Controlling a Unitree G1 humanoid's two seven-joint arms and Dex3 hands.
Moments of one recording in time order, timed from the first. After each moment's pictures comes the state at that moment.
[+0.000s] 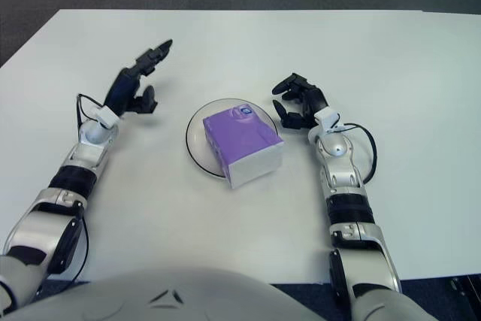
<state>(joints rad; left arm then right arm) -0.48 0.27 -0.05 0.63 0.08 -0.81 -0.08 -0.28 -0.31 -0.04 0.36 0.02 -0.15 0.16</state>
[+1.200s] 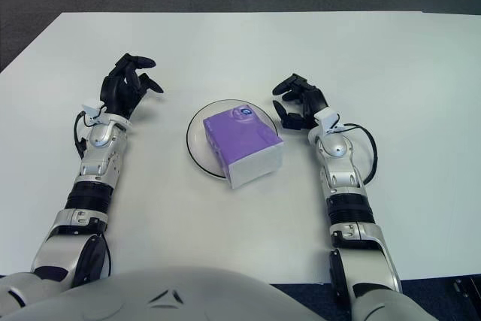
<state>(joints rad) -0.34 0.05 0.09 0.36 -0.17 -0.25 -0.03 -0.28 -0.31 -0.04 0.37 0.02 -0.15 0.16</state>
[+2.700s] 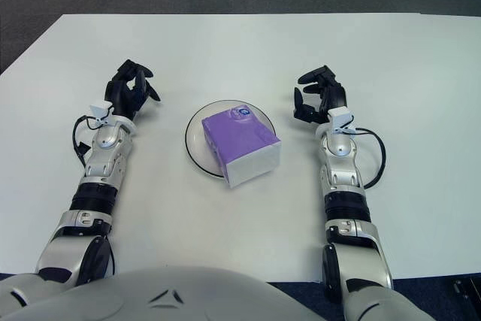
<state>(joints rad) -0.34 0.03 0.09 0.38 -0.13 -0.23 0.03 -0.31 -0.25 -0.15 0.42 0.03 -0.28 -0.08</state>
